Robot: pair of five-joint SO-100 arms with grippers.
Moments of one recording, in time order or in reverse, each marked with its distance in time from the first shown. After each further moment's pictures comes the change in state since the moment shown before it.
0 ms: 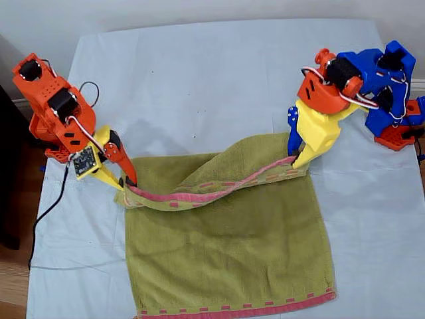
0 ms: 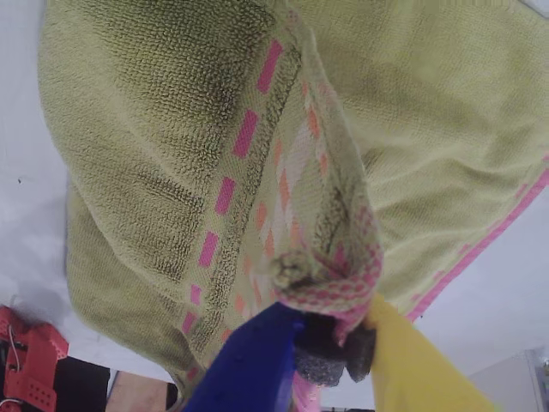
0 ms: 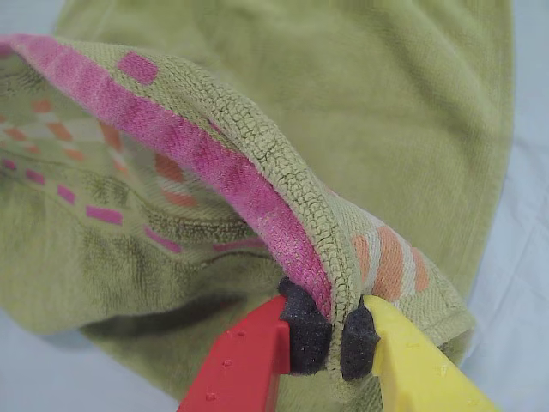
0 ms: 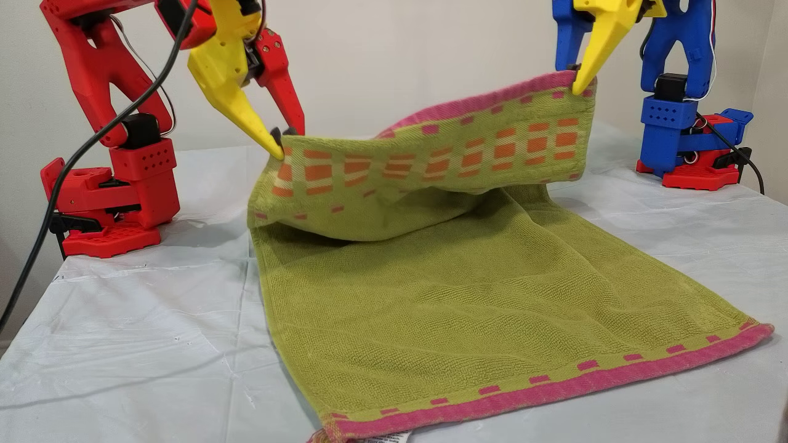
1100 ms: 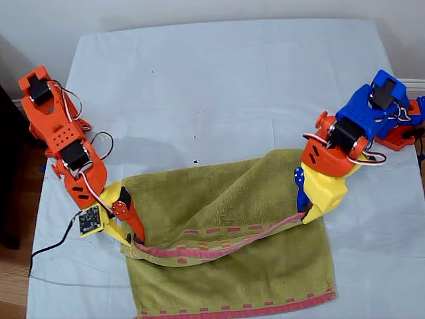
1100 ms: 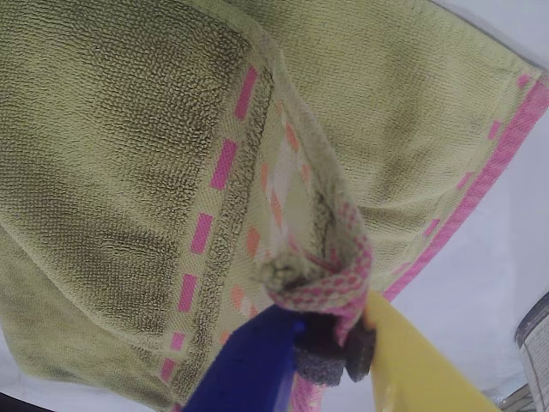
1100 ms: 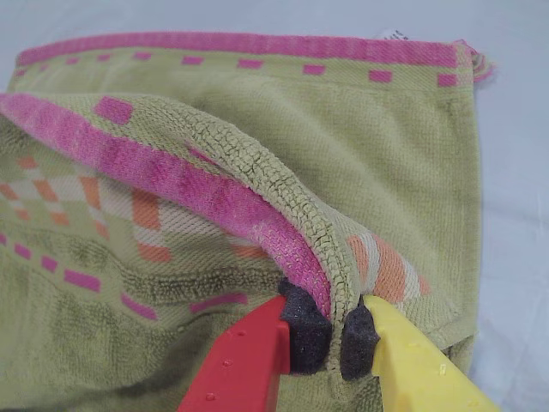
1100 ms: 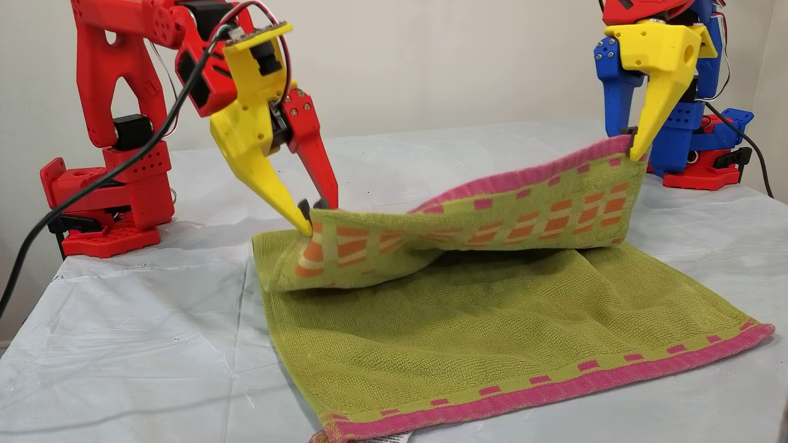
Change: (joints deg) arm 0 10.4 -27.9 -16.6 -16.3 -3.1; arm 1 -13.4 -25.3 -23.6 0.0 13.8
